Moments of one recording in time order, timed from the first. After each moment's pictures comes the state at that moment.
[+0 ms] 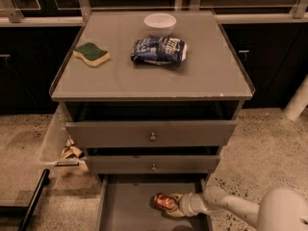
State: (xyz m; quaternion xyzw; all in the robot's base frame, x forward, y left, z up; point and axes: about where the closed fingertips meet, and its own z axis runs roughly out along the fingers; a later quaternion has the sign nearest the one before) arm 0.494 -0.109 0.164 -0.56 0.73 0.24 0.31
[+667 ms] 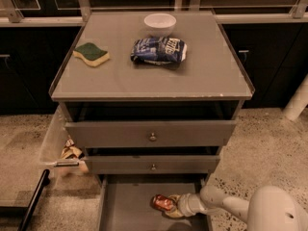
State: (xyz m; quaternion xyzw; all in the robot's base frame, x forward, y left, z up) arm 0.498 -0.103 0.137 -0.56 0.73 0.25 0.29
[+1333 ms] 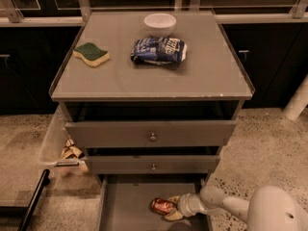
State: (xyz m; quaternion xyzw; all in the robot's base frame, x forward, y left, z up) arm 0.498 -0.103 0.137 -0.56 0.73 0.25 0.29
